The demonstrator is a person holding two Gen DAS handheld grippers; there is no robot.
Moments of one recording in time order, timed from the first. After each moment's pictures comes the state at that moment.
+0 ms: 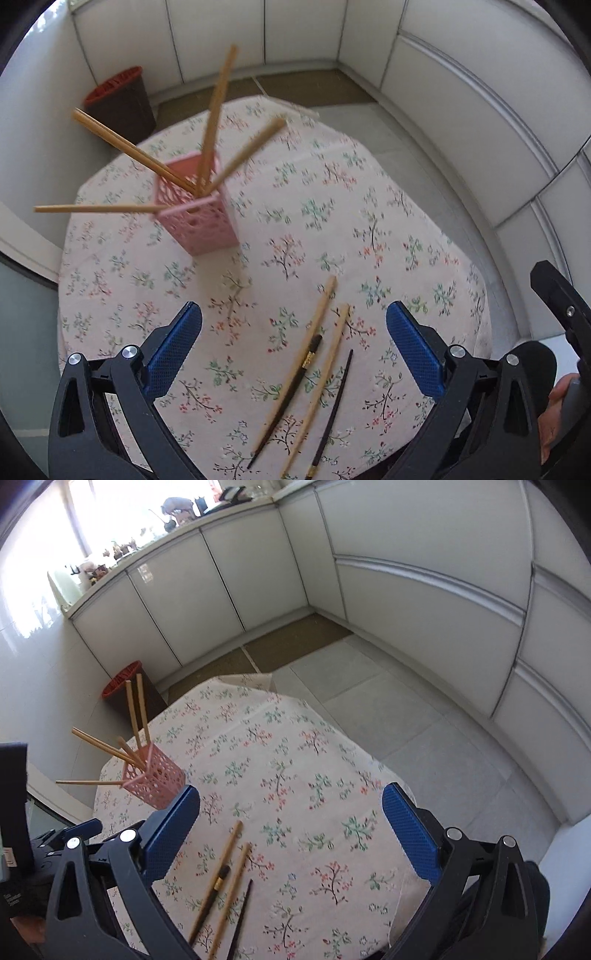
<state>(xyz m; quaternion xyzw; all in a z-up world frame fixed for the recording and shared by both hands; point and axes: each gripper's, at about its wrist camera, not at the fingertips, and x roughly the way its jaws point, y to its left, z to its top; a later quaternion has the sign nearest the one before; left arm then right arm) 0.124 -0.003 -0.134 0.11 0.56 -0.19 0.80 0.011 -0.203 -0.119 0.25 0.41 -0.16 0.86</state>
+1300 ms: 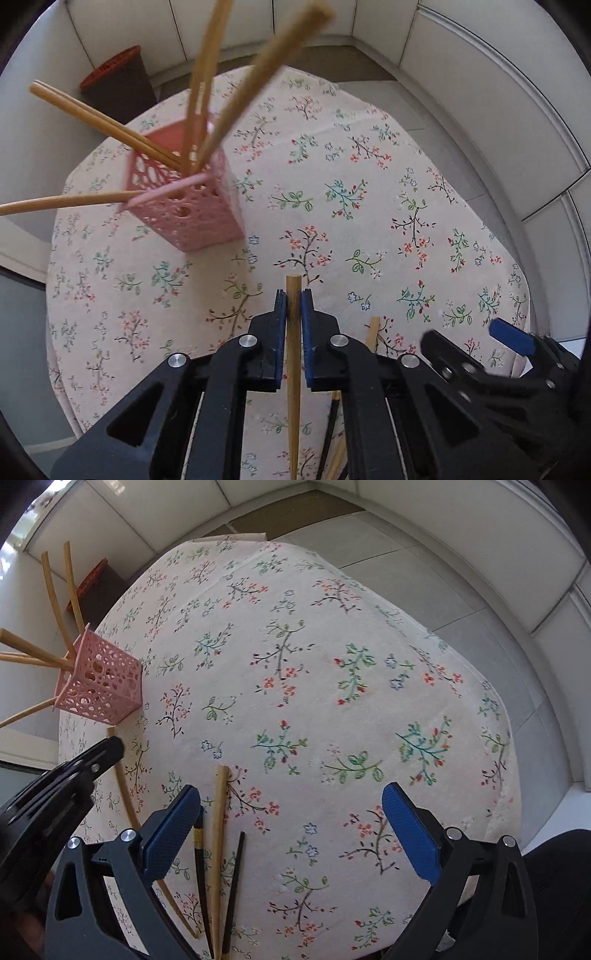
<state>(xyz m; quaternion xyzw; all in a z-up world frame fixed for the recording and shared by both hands) 0.145 0.023 -0.163 0.12 0.56 -0.16 0.80 0.099 -0.157 -0.228 0.24 0.60 -0.11 0.76</state>
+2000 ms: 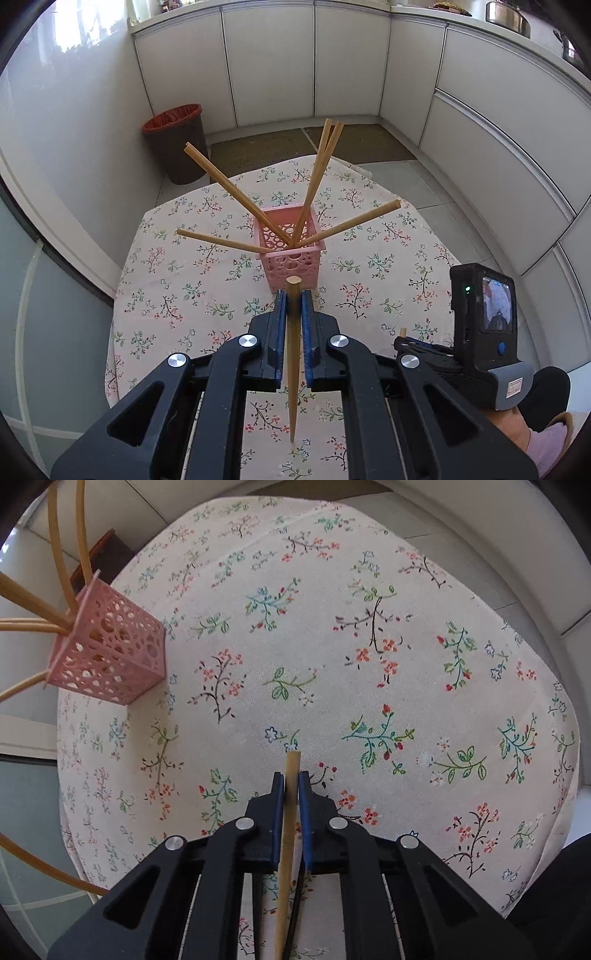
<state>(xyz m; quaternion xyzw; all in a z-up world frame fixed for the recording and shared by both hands) 0.114 0.074 -0.076 0.08 0.45 -0.12 0.88 0.121 -0.116 -0.233 0.25 0.60 -0.08 0.75</state>
